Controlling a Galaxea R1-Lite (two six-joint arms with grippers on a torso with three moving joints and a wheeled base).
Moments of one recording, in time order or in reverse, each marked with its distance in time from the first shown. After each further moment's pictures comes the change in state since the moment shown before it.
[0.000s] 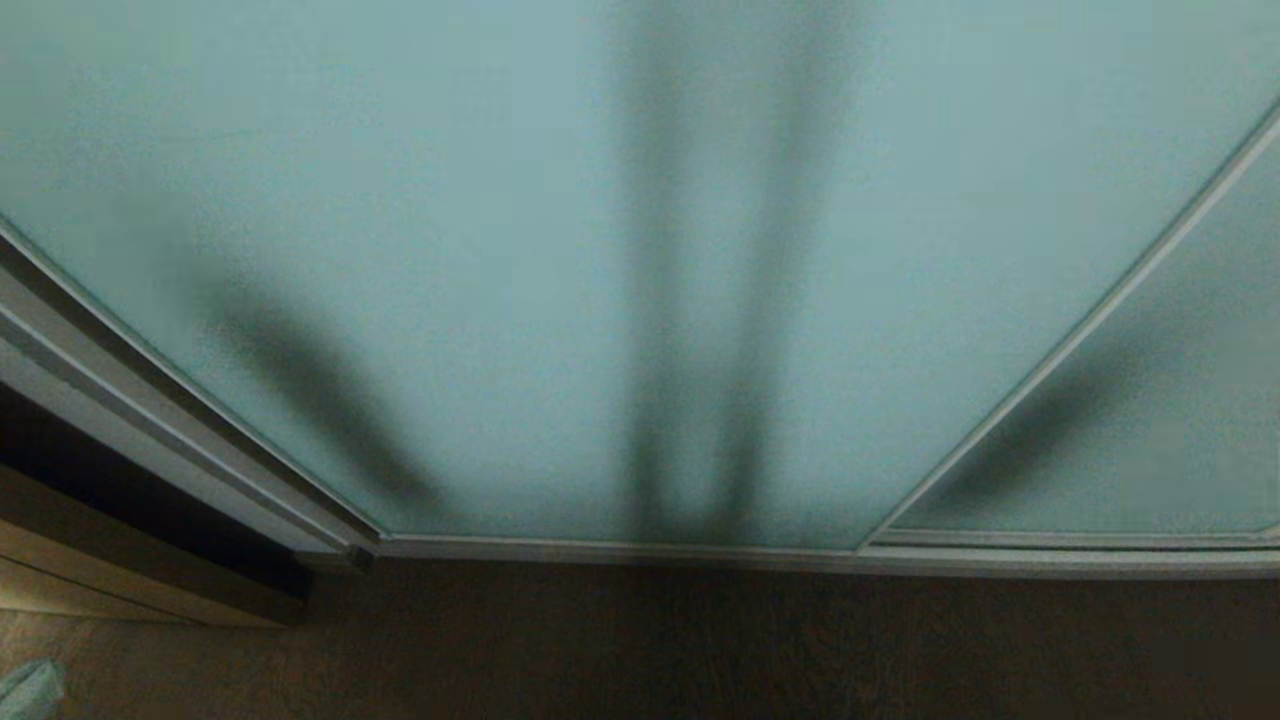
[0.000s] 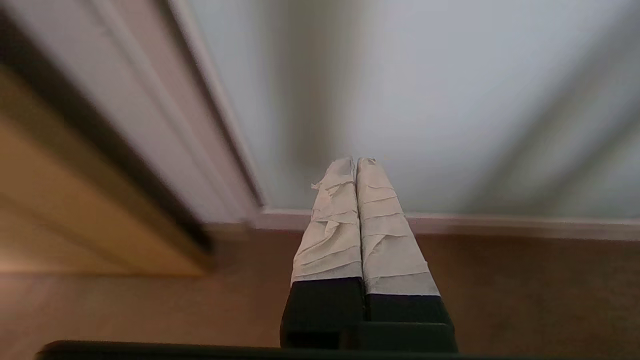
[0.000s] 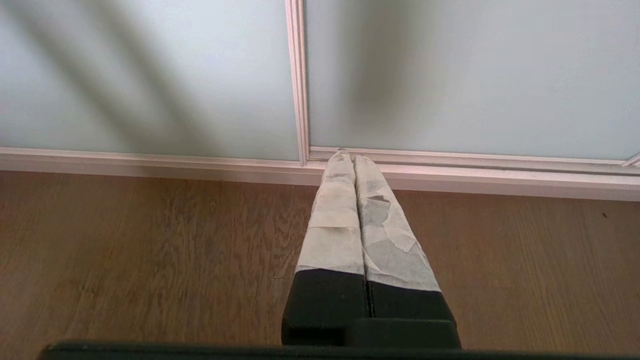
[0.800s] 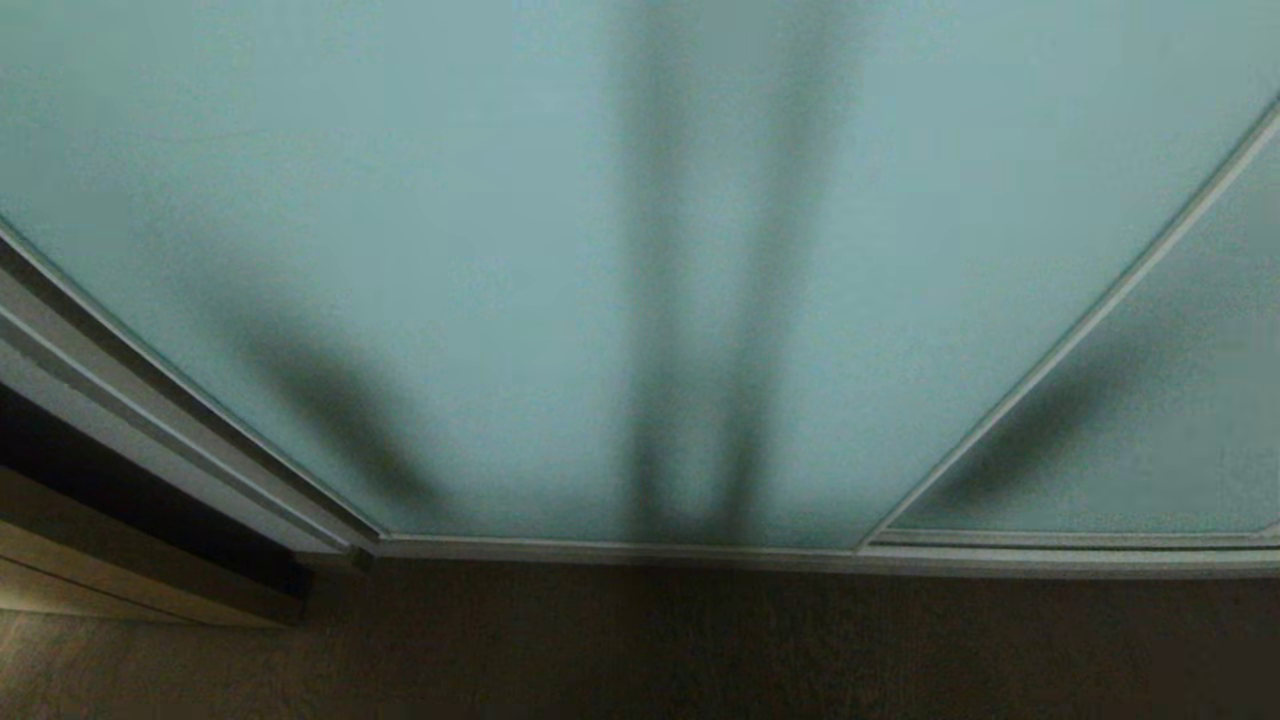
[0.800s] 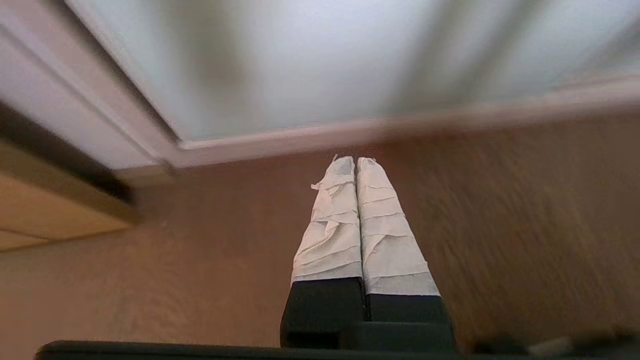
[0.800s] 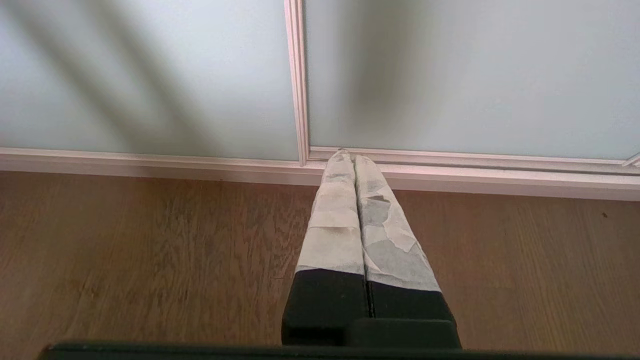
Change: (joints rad) left arm 0.000 -0.068 0.027 0.271 -0.269 0.050; right arm 0.000 0.000 0.000 0.000 0.000 0.000
